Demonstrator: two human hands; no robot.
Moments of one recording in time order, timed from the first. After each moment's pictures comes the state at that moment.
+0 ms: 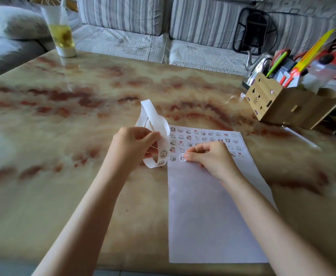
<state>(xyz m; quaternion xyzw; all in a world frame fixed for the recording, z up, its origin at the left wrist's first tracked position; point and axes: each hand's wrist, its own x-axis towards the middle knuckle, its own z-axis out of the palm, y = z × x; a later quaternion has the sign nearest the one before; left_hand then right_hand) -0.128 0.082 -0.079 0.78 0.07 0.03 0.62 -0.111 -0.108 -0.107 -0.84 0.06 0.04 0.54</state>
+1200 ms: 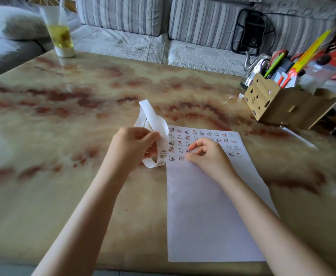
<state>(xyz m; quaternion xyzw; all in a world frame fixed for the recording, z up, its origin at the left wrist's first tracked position) -0.132 0.080 -0.074 0.79 0.08 0.03 0.61 -0.104 -0.114 -0.121 -0.90 0.03 0.00 0.44</state>
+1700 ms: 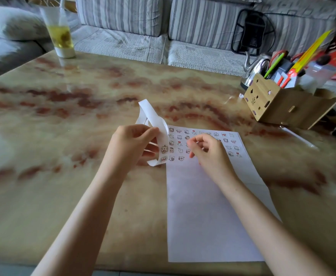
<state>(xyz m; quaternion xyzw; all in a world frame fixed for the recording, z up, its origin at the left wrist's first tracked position) -0.132 0.079 -0.071 0.74 0.08 0.02 0.67 -0.115 -0.104 -0.108 -0.87 -0.01 -0.06 0.49</state>
